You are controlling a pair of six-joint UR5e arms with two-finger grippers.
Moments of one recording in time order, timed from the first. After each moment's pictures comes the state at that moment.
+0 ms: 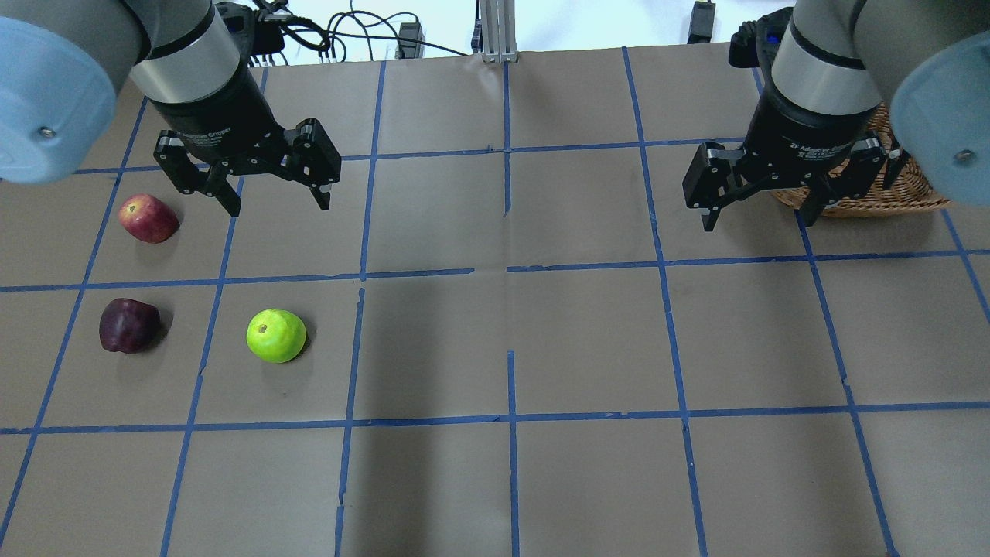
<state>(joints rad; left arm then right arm) -1.62 -1.58 -1.53 -1.65 1.58 -0.09 1.59 -1.65 1.63 -1.48 -1.64 0.06</state>
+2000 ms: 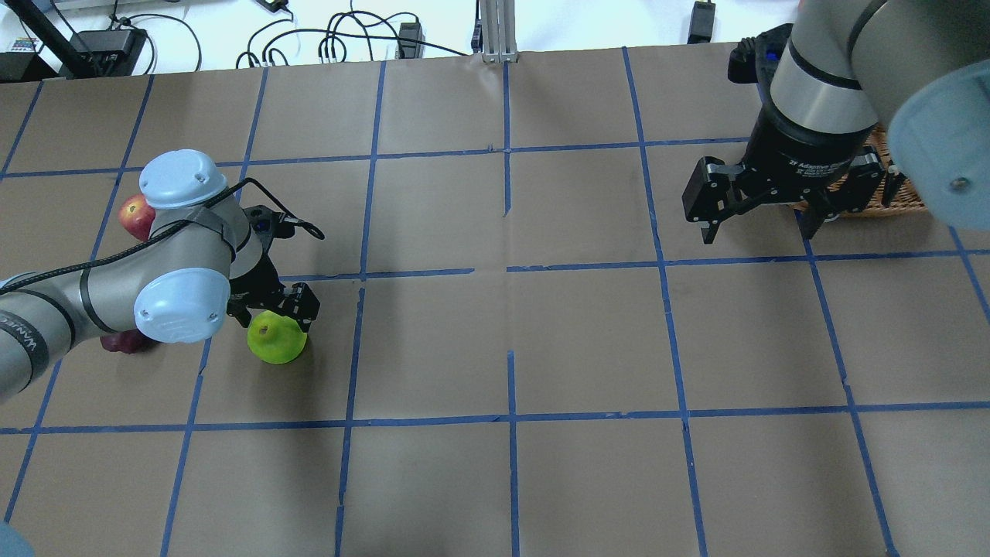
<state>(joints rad) -1.39 -1.80 -2.09 -0.97 1.67 0.27 1.59 -1.67 1.67 -1.50 -1.64 0.06</state>
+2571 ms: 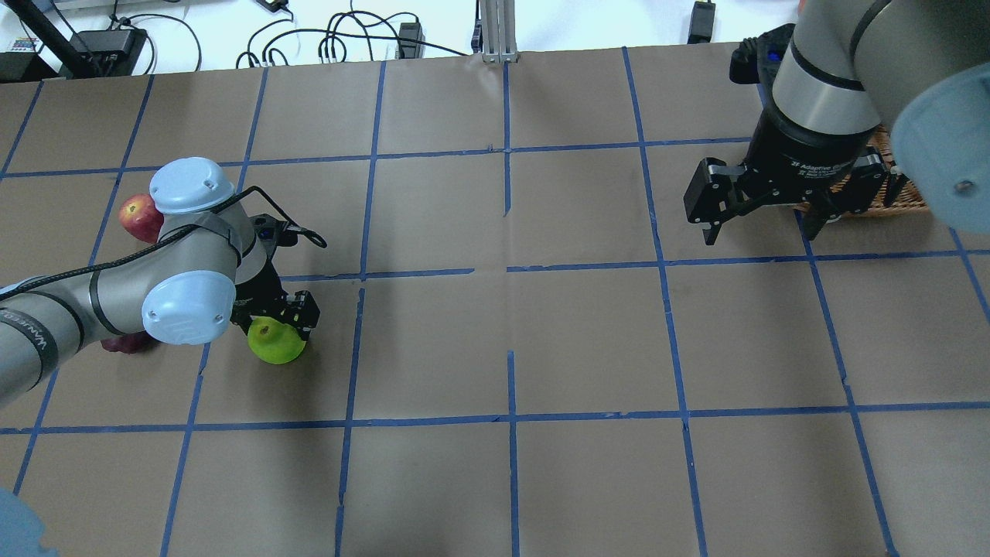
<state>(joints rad) -1.39 -1.83 -2.09 -0.98 1.68 0.24 1.59 -1.68 1.67 -1.49 -1.64 0.06</state>
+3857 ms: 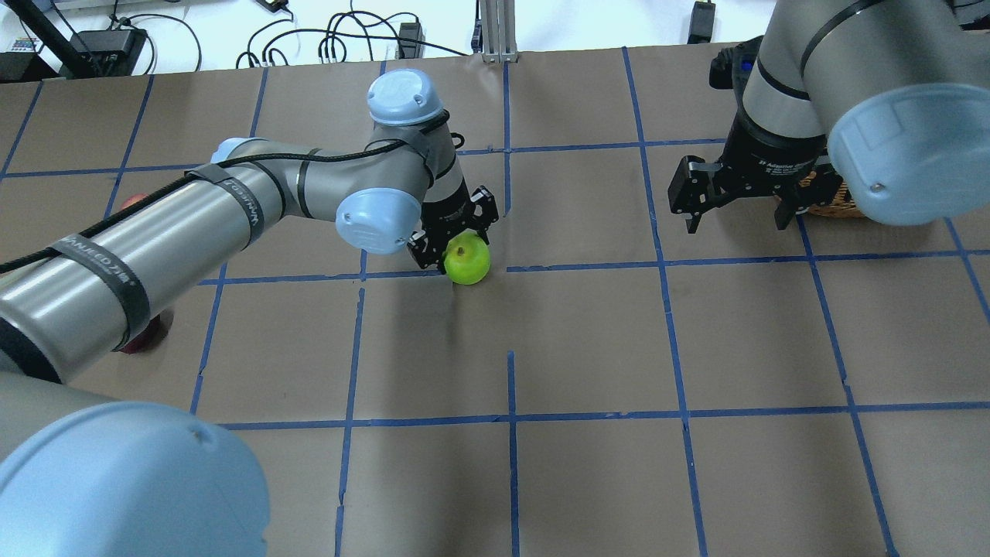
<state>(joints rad) -1.83 -2.11 -1.63 -1.04 1.45 -0.87 1.59 -1.58 1.71 -1.66 -1.64 0.06</state>
